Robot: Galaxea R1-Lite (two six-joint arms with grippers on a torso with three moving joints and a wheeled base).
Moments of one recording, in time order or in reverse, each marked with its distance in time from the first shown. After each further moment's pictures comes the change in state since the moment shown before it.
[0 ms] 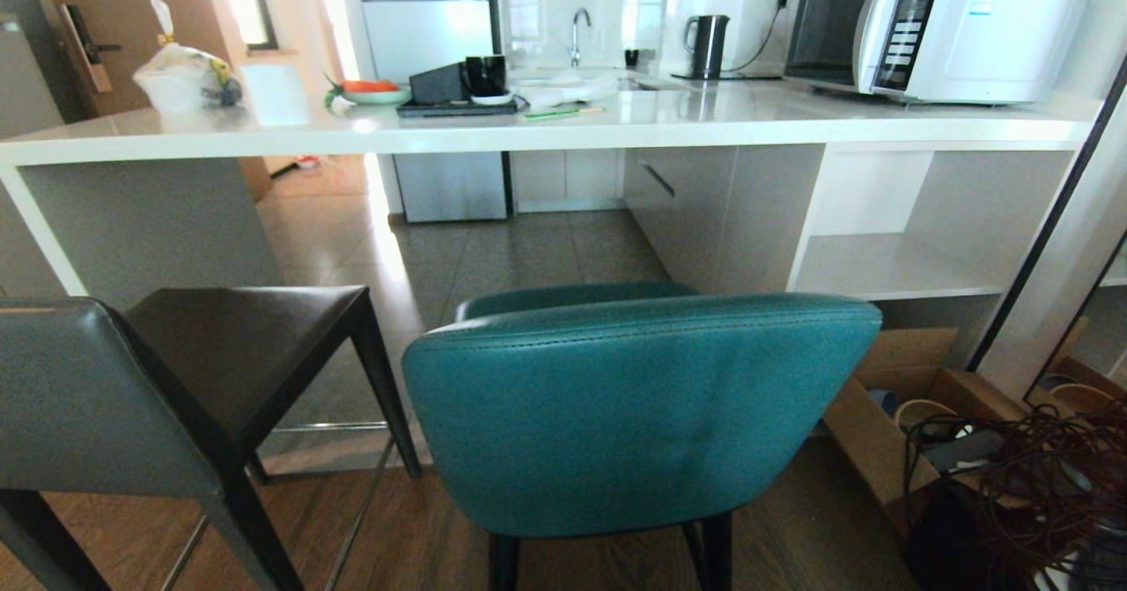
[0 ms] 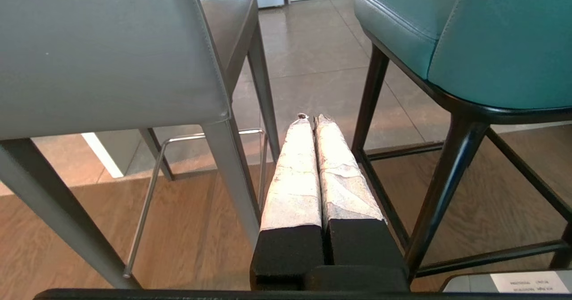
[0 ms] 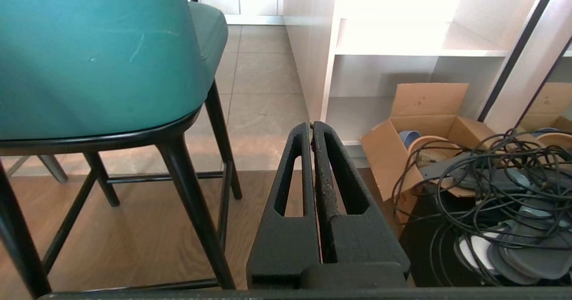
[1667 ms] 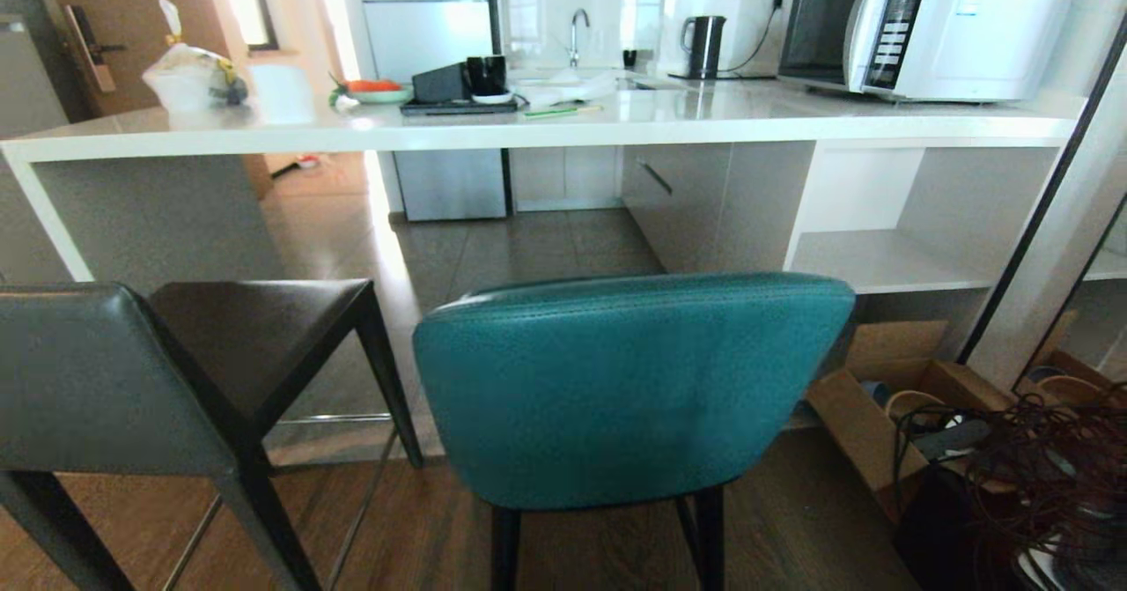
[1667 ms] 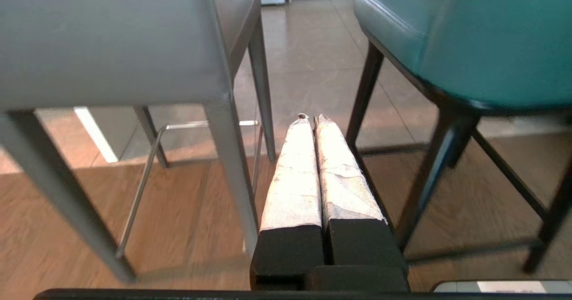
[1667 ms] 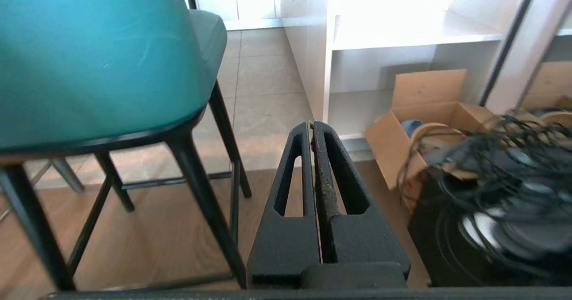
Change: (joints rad) left arm -0.003 0.000 0.000 -0.003 0.023 -0.054; right arm 0.000 0.000 0.001 -0.007 -0.020 0.066
